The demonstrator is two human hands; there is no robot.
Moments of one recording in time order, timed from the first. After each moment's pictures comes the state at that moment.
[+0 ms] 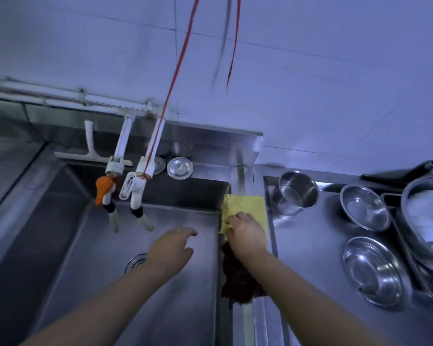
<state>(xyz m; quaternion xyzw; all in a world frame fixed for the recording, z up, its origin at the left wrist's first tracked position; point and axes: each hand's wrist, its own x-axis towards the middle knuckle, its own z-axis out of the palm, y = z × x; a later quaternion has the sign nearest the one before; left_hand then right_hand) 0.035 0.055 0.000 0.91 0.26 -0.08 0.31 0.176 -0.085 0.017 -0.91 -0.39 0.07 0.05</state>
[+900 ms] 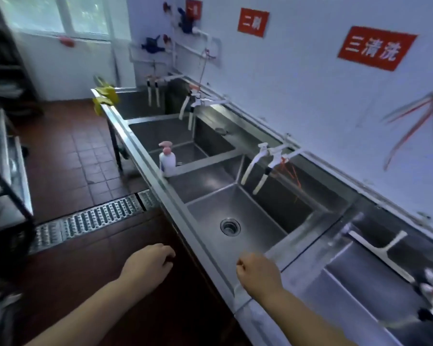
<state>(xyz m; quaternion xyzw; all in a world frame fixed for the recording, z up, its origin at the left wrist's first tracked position) -0.702 0.231 0.108 0.75 0.64 0.08 0.15 -0.437 0.231 0.104 -0.67 -0.74 0.09 0.02</state>
